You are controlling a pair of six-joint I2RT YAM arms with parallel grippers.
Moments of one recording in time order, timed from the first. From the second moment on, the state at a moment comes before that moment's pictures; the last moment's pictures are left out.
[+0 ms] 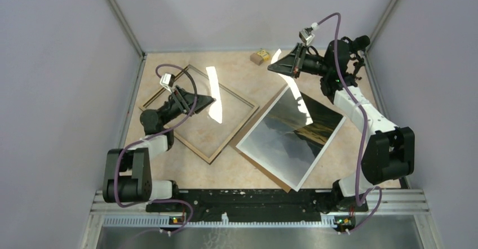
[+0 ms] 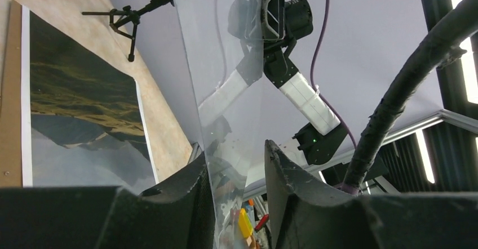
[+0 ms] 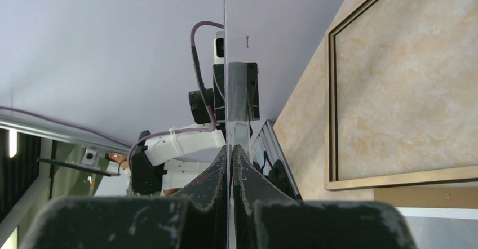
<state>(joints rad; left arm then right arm) 0.03 1.35 0.45 1.46 1.04 -1.70 0.24 1.51 1.22 0.34 -1.01 1.16</state>
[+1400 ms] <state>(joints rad) 0.19 1.71 0.63 0.99 0.84 -1.38 0.21 1.47 1.35 -0.59 -0.37 0.30</state>
